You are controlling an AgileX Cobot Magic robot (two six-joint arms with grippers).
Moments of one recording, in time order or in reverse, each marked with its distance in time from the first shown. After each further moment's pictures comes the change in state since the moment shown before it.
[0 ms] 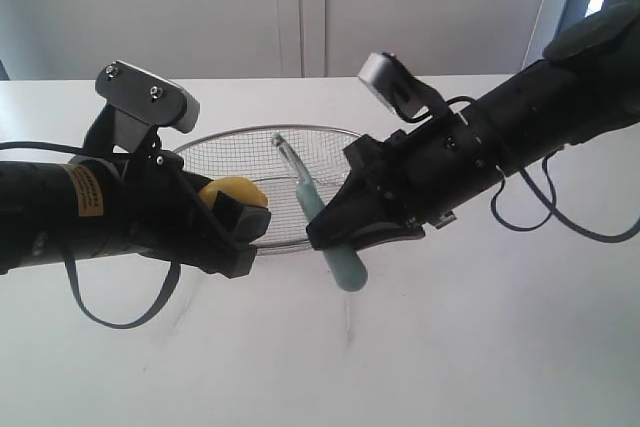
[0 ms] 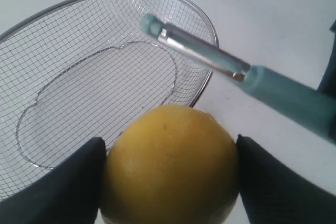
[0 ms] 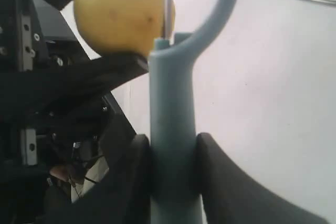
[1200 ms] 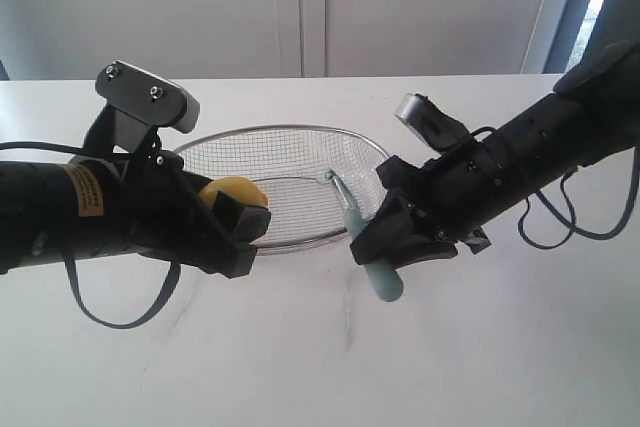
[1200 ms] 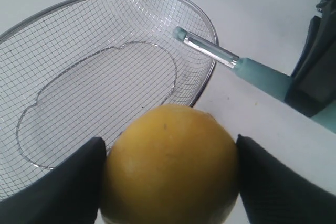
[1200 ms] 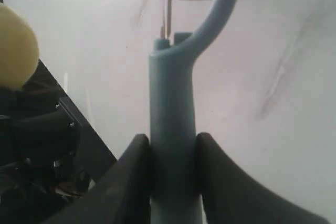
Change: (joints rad) left arm 0.000 0.000 0.000 0.002 0.000 0.000; right arm -0.103 0.133 0.000 -0.065 -0.019 0.046
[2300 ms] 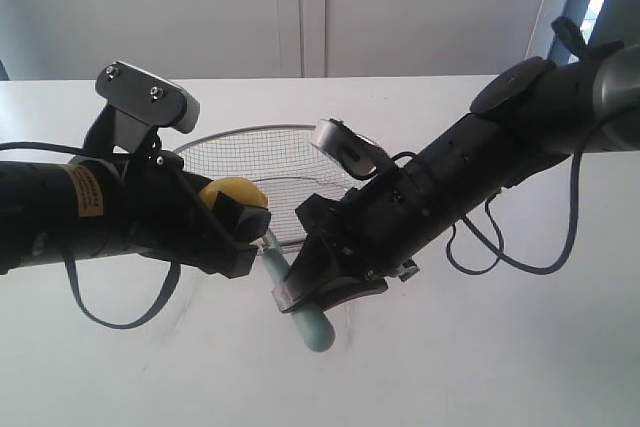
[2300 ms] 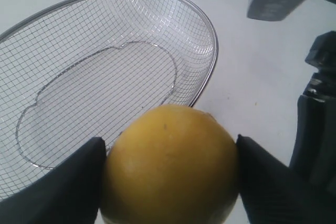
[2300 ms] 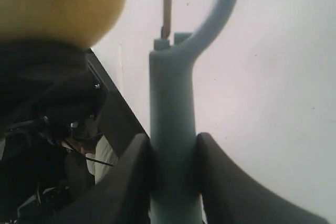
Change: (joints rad) left arm 0.000 0.000 0.000 0.000 0.000 0.000; right arm 0.209 0.004 0.000 0.069 0.000 -0.019
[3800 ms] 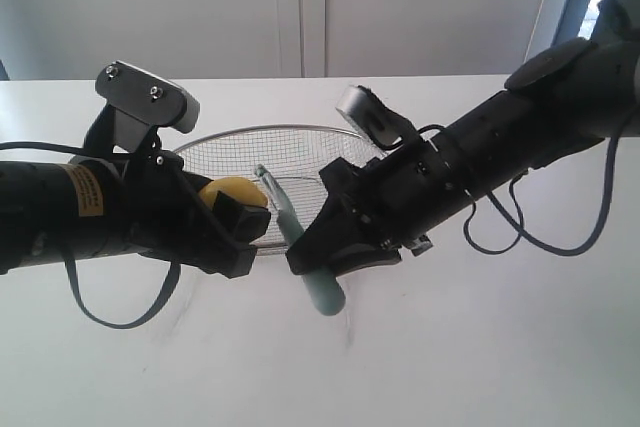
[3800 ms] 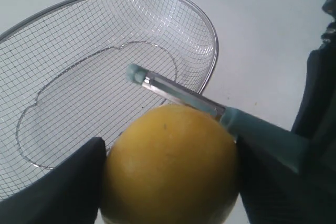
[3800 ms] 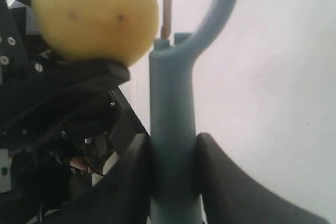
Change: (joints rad) left arm 0.000 0.000 0.000 0.000 0.000 0.000; right arm -0.059 -0.051 0.000 0.043 0.021 -0.024
